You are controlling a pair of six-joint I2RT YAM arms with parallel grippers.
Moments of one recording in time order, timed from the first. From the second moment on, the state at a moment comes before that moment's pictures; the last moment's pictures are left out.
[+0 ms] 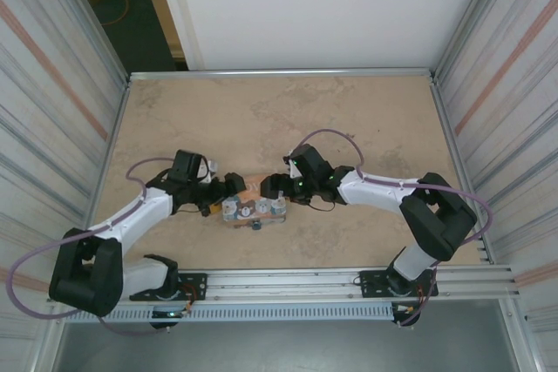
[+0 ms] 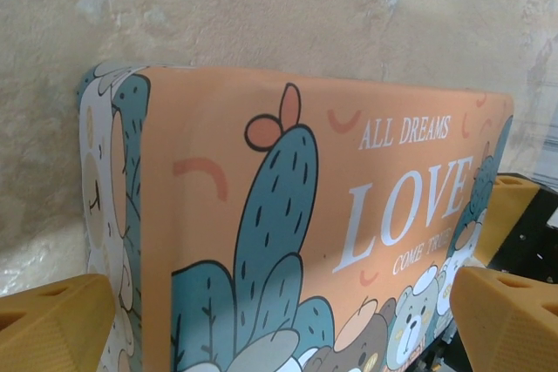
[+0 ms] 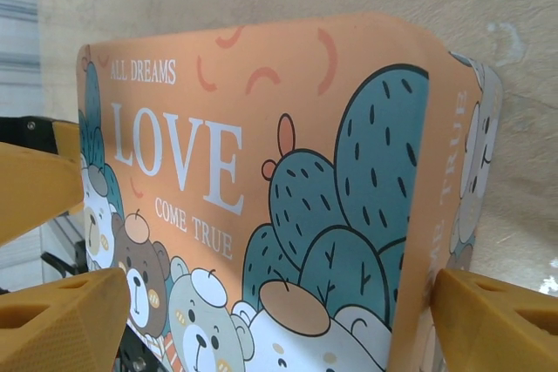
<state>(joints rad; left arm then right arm) -0.32 1.22 0.60 -0.40 0.53 -0.74 0.80 1.59 0.86 -0.10 -0.37 0.86</state>
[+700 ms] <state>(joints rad) -0.41 1.61 0.94 -0.31 0.52 -0.74 0.69 1.44 0.76 -0.14 -0.33 0.86</state>
